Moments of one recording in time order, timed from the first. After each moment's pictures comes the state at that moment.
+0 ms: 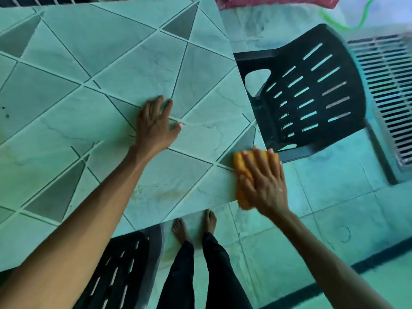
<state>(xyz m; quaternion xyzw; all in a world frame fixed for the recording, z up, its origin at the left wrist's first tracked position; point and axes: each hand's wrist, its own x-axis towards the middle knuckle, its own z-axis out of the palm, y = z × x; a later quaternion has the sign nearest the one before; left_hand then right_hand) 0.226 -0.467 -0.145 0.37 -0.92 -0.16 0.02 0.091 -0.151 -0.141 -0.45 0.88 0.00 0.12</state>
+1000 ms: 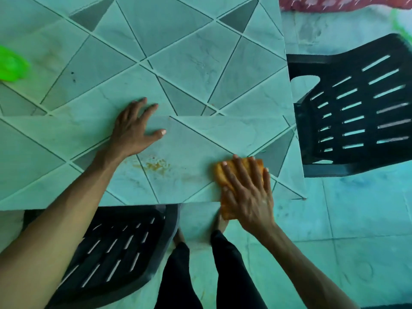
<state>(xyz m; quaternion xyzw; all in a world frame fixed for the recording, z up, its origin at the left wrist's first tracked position) 0.378 -0.490 -0.138 0.45 -0.88 -0.15 -0.03 0.172 -0.184 -0.135 -0.58 0.81 -0.01 0.11</state>
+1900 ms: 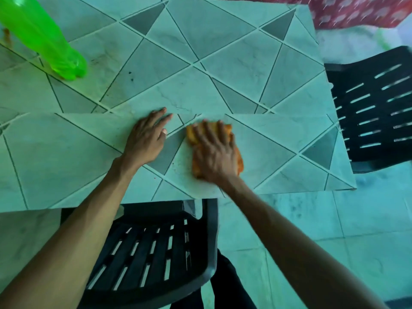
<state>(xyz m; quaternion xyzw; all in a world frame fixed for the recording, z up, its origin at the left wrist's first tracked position) 0.513 -0.533 -0.147 0.37 -0.91 -0.18 0.04 0.344 -0.377 -0.141 -0.56 0.82 -0.05 0.12</state>
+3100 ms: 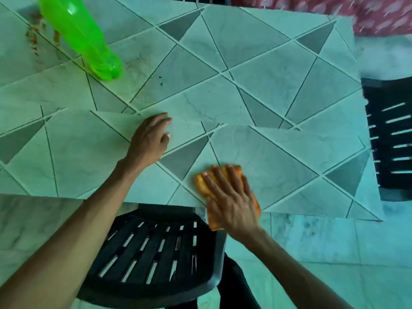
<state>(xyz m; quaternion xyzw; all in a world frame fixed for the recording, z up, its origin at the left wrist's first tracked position) 0.547 -0.548 -0.135 0.45 -0.87 -0.19 0.09 0.369 -0.295 -0.134 -0.66 0.73 -0.04 0.13</state>
